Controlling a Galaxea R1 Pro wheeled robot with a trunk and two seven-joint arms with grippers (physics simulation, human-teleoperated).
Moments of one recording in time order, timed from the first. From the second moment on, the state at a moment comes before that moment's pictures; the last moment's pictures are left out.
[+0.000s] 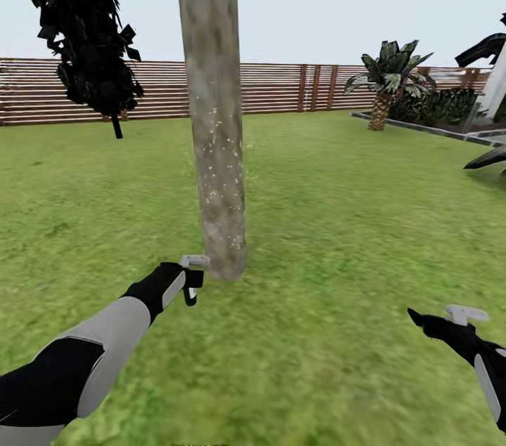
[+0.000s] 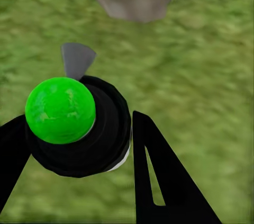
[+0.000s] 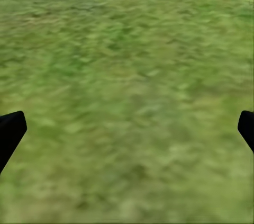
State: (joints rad) left arm -1.03 -0.03 -0.19 -0.30 0.19 0.48 0.06; right arm -0.43 -0.31 -0.48 -0.92 0.02 0.27 0.39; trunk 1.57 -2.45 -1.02
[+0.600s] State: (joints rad) left arm -1.03 -0.03 -0.19 -0.30 0.19 0.48 0.06; right arm -0.43 -0.31 -0.48 -0.92 0.02 0.27 0.39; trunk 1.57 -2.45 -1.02
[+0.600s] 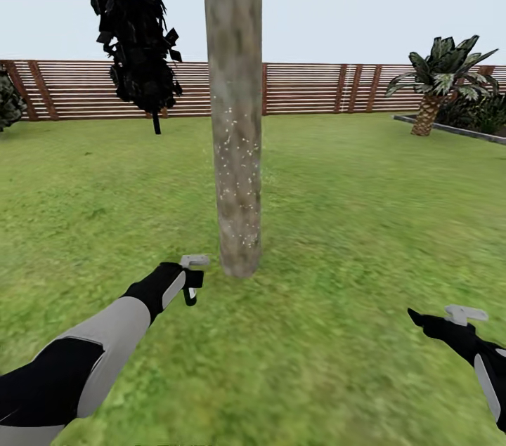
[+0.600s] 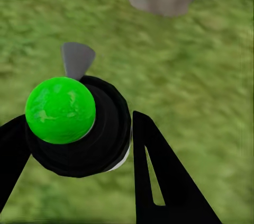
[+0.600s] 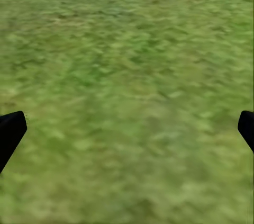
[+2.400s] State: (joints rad) left arm -0.95 0.19 -0.55 -0.32 0.12 0.33 -0.74; right arm -0.44 -0.31 -0.21 -0.97 0.00 0.43 0.75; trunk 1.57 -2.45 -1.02
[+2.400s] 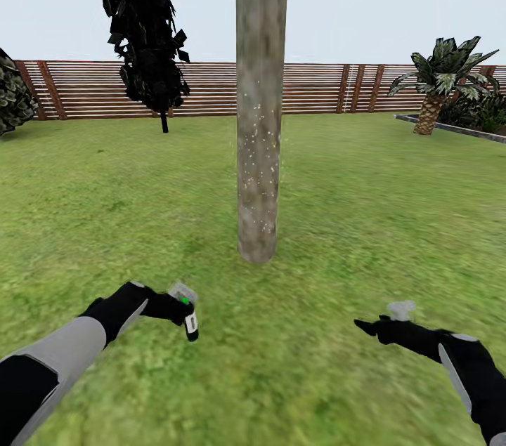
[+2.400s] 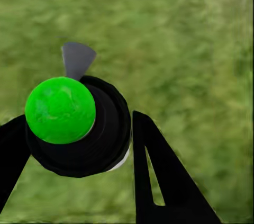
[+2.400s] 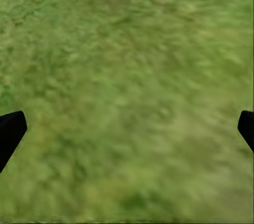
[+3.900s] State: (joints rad) left arm -0.96 -0.11 -0.77 -0.46 -0.20 0.21 -1.15; right arm -0.47 -0.14 0.24 -1.20 0.01 0.46 0.94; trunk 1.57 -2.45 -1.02
